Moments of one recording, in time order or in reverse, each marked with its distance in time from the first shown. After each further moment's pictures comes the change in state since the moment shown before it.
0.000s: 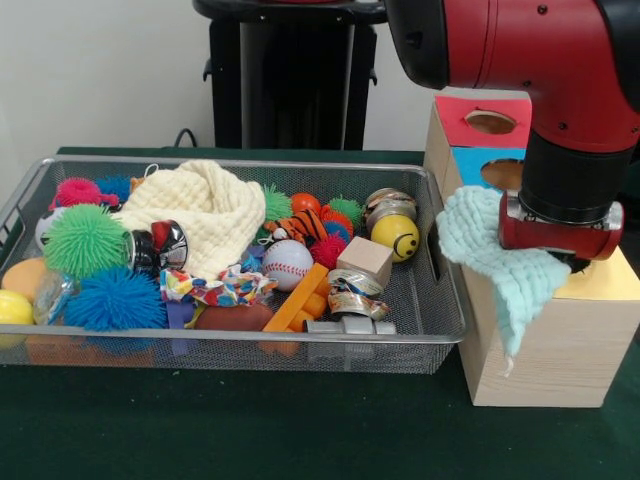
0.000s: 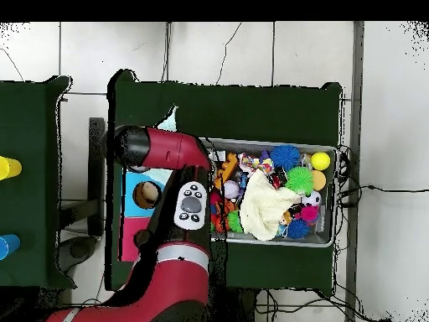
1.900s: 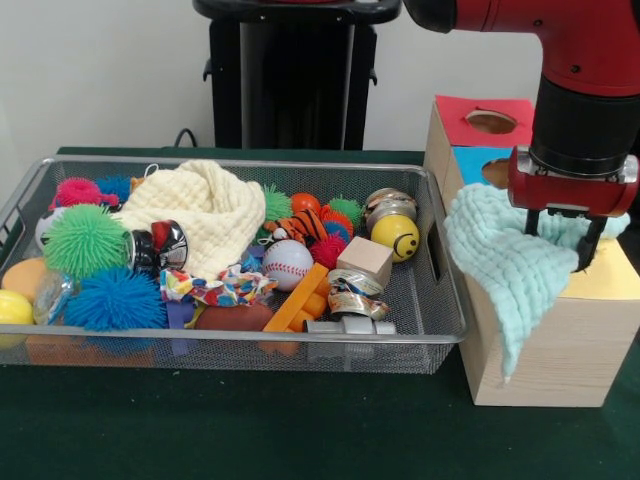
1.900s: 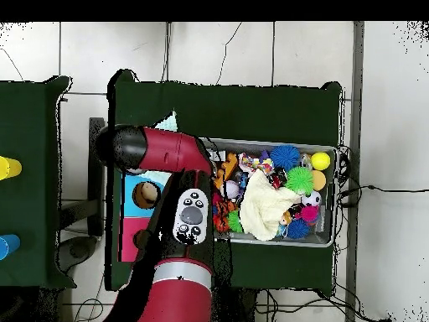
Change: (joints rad) arm -0.003 -0.093 0.006 0.054 -0.012 0.037 0.000
